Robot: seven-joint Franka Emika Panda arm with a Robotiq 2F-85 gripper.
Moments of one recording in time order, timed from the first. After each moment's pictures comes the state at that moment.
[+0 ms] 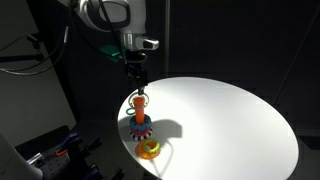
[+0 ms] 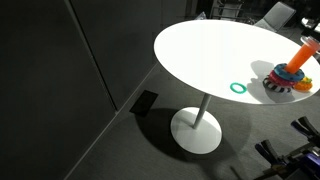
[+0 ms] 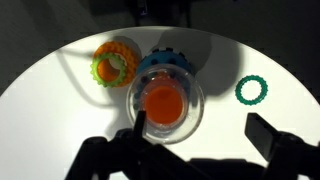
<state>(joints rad) -0.09 -0.20 -0.08 -2.40 -0.03 2.13 0.02</state>
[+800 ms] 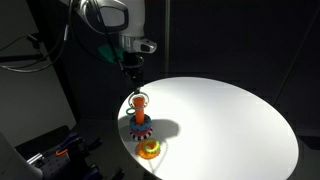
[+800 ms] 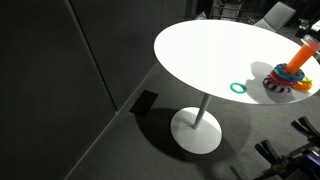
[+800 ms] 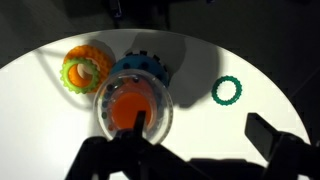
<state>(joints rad) -0.07 -0.19 -0.08 -2.42 0.08 2.14 -0.01</state>
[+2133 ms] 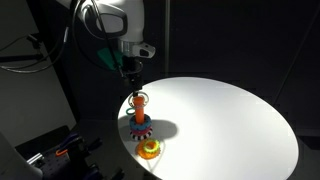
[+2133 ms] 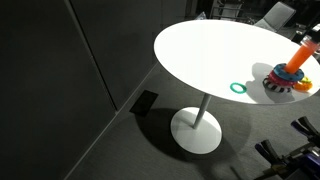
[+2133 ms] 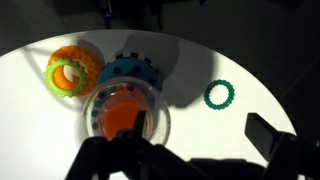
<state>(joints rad) -0.07 -0.19 -0.08 -2.45 0.13 2.18 -0.06</state>
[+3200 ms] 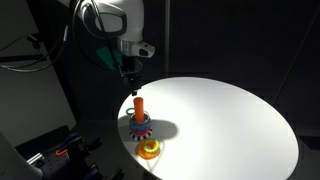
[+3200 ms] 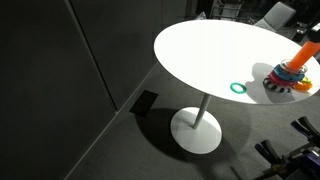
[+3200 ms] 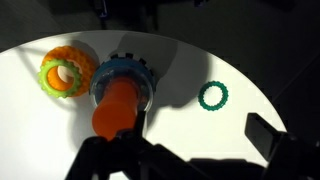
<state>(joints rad) -0.06 -0.19 -0.08 -2.45 0.16 2.16 -0.09</state>
